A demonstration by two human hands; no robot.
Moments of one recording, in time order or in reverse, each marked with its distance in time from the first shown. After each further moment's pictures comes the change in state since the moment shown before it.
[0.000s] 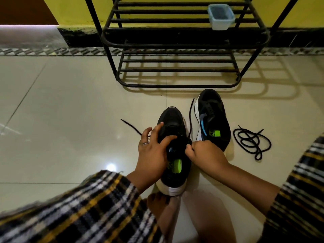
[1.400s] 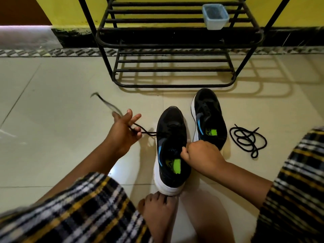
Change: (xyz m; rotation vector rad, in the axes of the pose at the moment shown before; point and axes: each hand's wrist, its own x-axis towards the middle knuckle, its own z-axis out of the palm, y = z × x) left_hand 0.050 -0.032 -0.067 -1.517 -0.033 -0.768; right_hand -0.006 -0.007 -0.007 -0.196 0.076 -0.103
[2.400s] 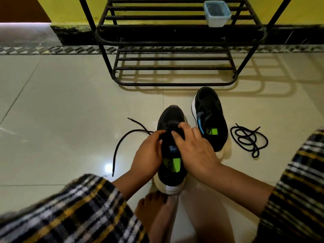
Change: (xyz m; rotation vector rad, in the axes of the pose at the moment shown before) left_hand -0.023 -0.079 0.016 1.094 -0.072 0.656; right_hand -0.004 -0.016 0.001 -0.048 0.214 -0.057
